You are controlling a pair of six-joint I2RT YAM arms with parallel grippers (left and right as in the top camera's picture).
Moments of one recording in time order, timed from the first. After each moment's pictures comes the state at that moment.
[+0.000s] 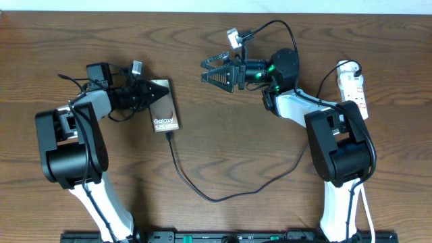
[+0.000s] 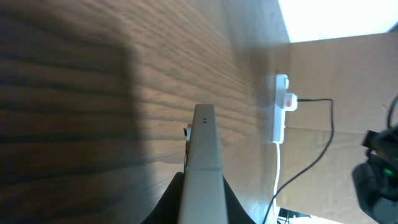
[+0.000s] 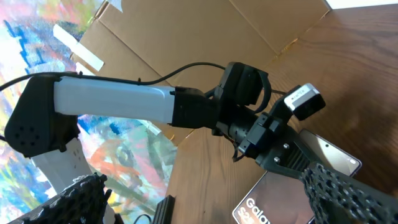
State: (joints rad) left arm 0.21 2.10 1.17 -0.20 1.09 -0.29; right arm 0.35 2.15 1.26 1.21 -1.24 1.06
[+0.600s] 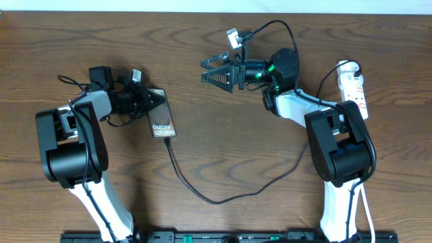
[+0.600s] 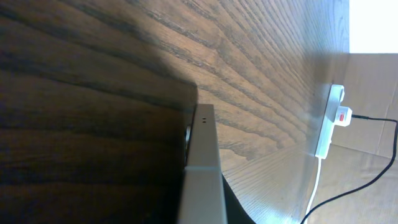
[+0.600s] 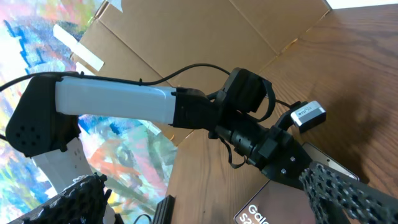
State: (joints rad) left arm 0.21 2.10 1.17 -0.31 0.90 -0.28; right arm 0.35 2.15 1.26 1.21 -1.25 1.06
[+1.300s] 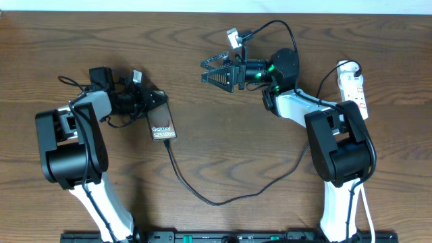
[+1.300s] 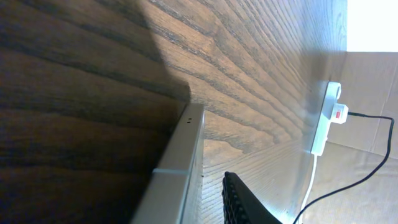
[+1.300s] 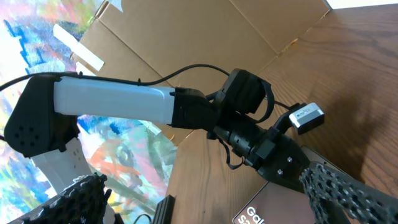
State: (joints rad) left arm 0.21 2.10 1.16 -0.33 0.90 -0.28; right arm 0.35 2.15 1.26 1.21 -1.25 1.06
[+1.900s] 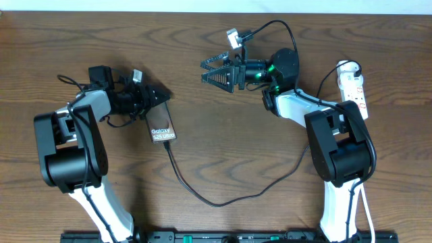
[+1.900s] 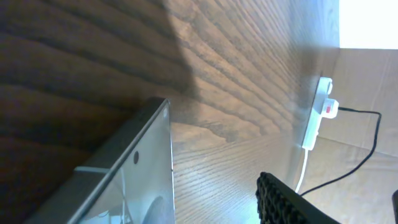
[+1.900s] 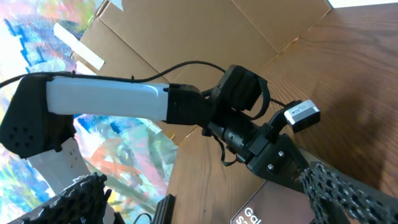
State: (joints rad) left arm 0.21 2.06 1.16 -0.40 0.91 -0.28; right arm 0.35 2.15 1.26 1.21 -1.25 1.06
